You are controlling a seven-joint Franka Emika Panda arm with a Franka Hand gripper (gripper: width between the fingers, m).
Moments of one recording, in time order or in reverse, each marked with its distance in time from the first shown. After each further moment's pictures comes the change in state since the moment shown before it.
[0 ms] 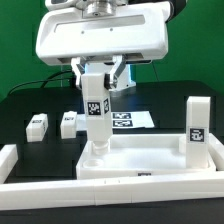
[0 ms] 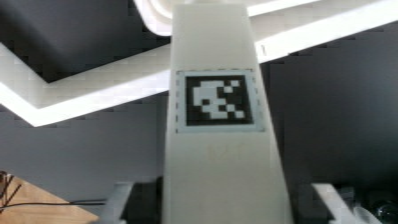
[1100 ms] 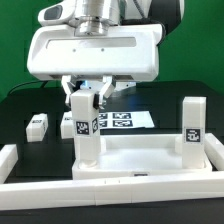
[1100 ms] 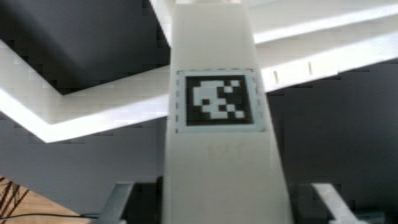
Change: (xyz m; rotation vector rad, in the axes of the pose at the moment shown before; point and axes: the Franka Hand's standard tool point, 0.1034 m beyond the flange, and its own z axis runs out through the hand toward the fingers) arm -0.005 0.016 0.029 -0.048 -0.005 -0.018
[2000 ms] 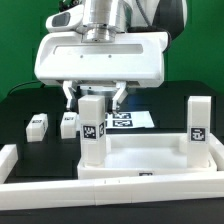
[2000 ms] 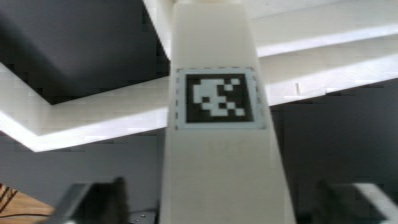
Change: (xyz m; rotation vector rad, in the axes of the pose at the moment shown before) arm -0.009 -0.007 0.002 0.007 0.019 -0.018
